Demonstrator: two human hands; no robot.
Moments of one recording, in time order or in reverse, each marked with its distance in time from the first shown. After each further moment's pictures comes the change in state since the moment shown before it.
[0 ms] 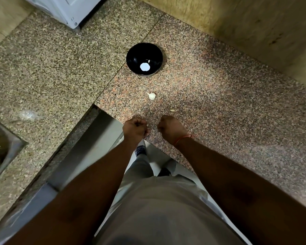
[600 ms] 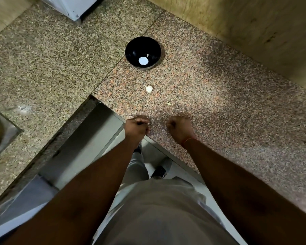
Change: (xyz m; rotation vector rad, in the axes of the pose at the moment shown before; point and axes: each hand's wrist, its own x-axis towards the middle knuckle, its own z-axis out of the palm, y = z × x) left_hand -0.031 -0.019 0.015 -0.065 -0.028 0.011; right_hand -0.059 0.023 -0.010 0.328 0.165 0.235
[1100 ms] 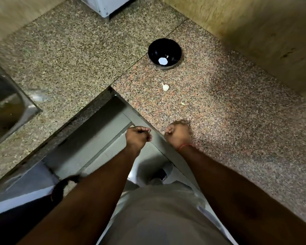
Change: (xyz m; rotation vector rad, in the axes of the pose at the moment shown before) left_hand -0.039 -0.047 -0.047 -0.145 0.097 -0.005; right_hand -0.026 -0.032 0.052 0.023 -0.067 0.076
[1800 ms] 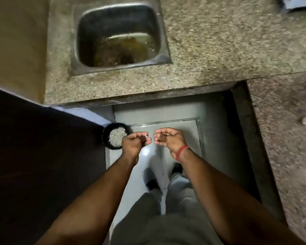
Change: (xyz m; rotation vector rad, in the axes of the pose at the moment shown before) left_hand -0.094 -0.143 -0.341 -0.637 0.586 -0.163; right_hand -0.130 -0.202 0.303 0.648 -0.798 0.188
